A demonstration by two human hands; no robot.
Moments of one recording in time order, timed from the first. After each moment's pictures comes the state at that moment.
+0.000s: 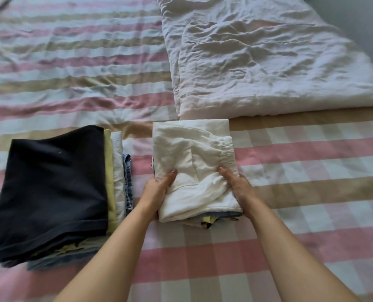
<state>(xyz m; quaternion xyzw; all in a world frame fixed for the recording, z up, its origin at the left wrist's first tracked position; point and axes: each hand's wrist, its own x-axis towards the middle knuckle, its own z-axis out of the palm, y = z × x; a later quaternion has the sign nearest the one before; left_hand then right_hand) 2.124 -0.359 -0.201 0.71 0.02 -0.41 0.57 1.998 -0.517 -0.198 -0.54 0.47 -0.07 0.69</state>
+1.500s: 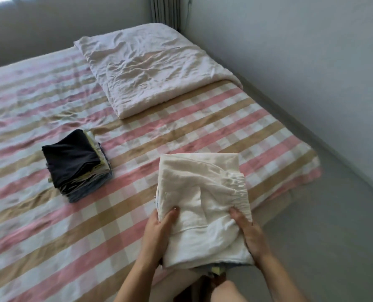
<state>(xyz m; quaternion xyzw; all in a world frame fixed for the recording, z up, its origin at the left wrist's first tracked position) 1.711 -0.107 0.116 0.68 -0.15 -0.49 0.53 1.522 -0.194 0.102 -0.42 0.52 -0.32 0.67</state>
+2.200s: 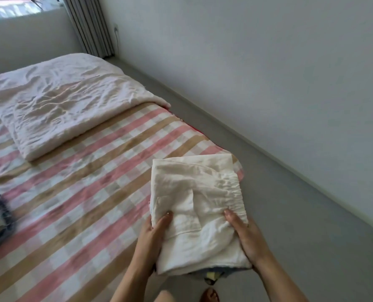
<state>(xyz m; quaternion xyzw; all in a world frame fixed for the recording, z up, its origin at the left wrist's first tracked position) 1.444 -0.284 0.154 0.65 -0.20 -0.55 0.49 1.241 -0.332 0.162 -0.43 0.54 -0.39 0.60</state>
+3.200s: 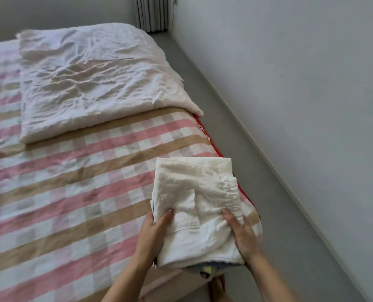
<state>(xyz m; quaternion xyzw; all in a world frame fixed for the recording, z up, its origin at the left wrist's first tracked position) 1.471 -0.580 0.078 0.71 -0.11 -0.45 0.53 1.292 -0.690 0.075 -0.47 0.51 -0.23 0.69</state>
